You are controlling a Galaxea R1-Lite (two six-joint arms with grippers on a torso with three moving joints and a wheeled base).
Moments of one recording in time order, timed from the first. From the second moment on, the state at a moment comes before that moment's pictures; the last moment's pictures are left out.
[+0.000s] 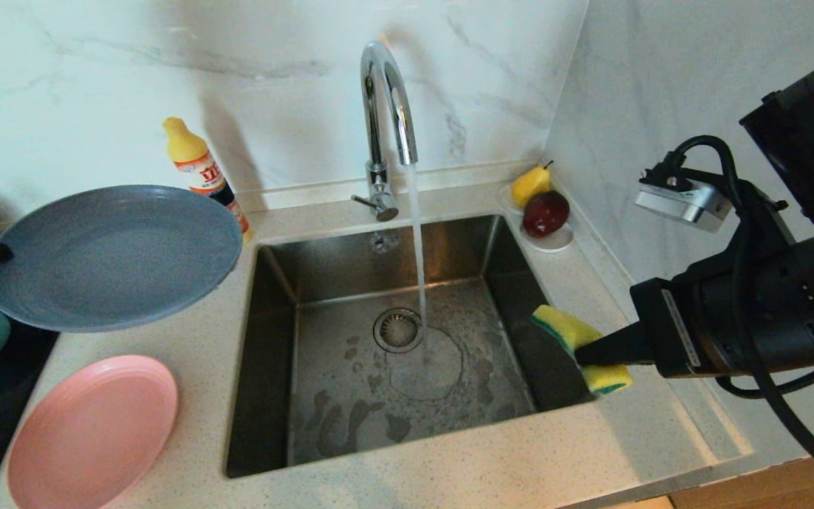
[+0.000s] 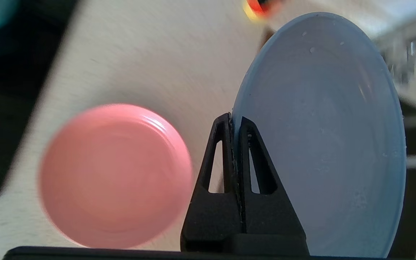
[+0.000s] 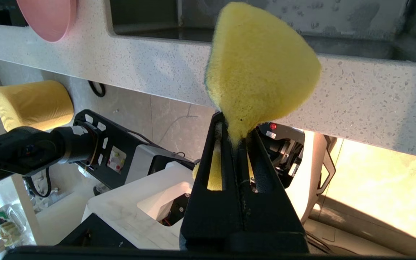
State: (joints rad) left arm 0.26 1.20 -1.16 0.33 -0.08 -0.42; right arm 0.74 1.50 -1.49 0.73 0.09 0.54
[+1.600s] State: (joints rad) left arm 0.72 1.52 -1.24 0.22 -0.33 -0.54; right arm 0.75 1.55 -1.47 0.69 0.10 0.51
